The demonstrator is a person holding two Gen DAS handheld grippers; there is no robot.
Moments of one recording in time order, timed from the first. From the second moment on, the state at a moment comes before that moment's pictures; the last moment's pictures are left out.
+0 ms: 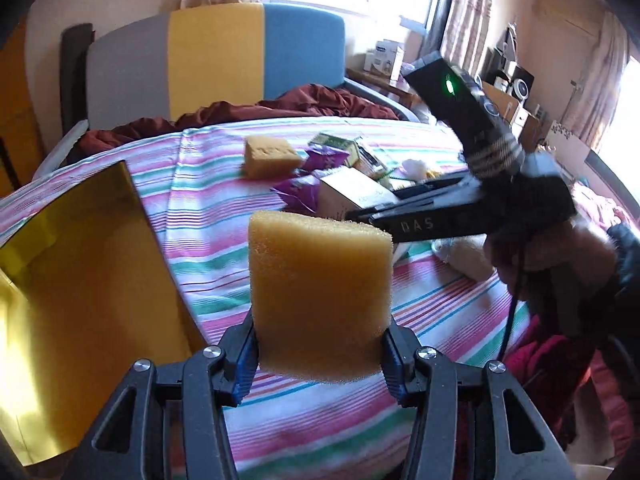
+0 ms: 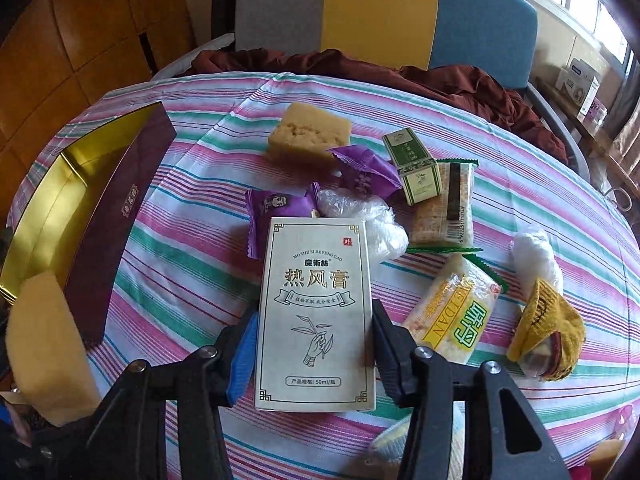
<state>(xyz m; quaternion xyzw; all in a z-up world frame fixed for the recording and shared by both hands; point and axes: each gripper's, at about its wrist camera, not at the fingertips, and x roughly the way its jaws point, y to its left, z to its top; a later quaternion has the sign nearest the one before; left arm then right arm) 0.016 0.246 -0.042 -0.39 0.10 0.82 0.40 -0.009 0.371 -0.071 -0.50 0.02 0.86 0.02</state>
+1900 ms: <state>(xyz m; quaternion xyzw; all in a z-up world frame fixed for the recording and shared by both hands) -0.073 -0.005 -0.015 -0.40 -0.01 0.91 0.10 -0.001 0.303 -0.001 -0.45 0.03 0.89 -0.02</state>
